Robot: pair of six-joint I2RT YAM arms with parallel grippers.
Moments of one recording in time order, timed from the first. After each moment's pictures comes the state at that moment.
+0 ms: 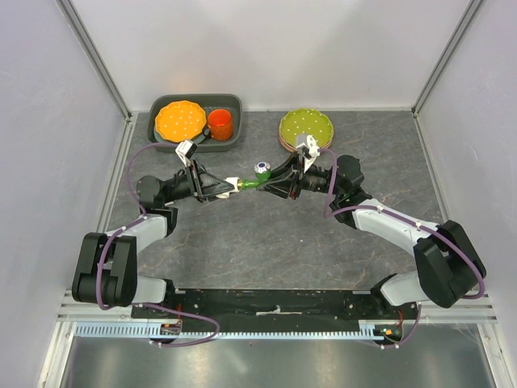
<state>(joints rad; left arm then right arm) -0.11 1.36 0.50 1.29 1.19 -1.60 0.57 1.41 0.79 0.85 -0.86 0.37</state>
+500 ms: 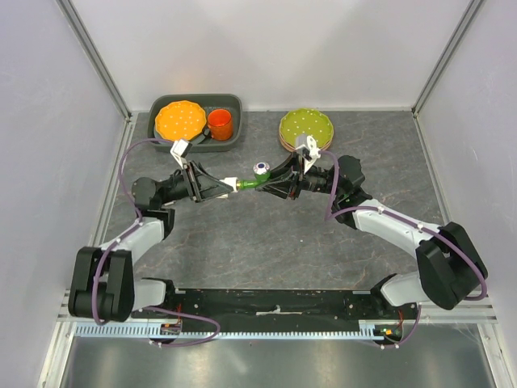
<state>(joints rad) -0.11 1.29 0.50 1.25 1.19 -1.48 0.59 1.40 0.79 0.86 -0.86 0.33</state>
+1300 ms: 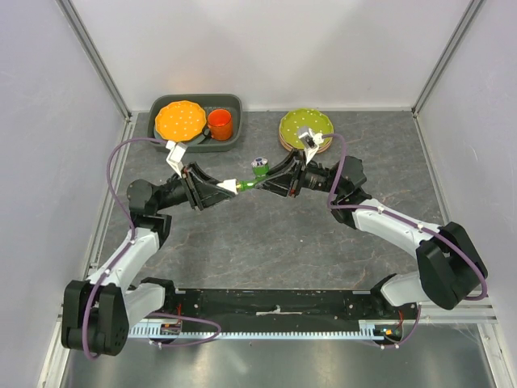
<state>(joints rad) -0.14 1.07 0.50 0.95 1.15 -1.07 0.60 1.40 0.81 0.91 -0.82 0.67</state>
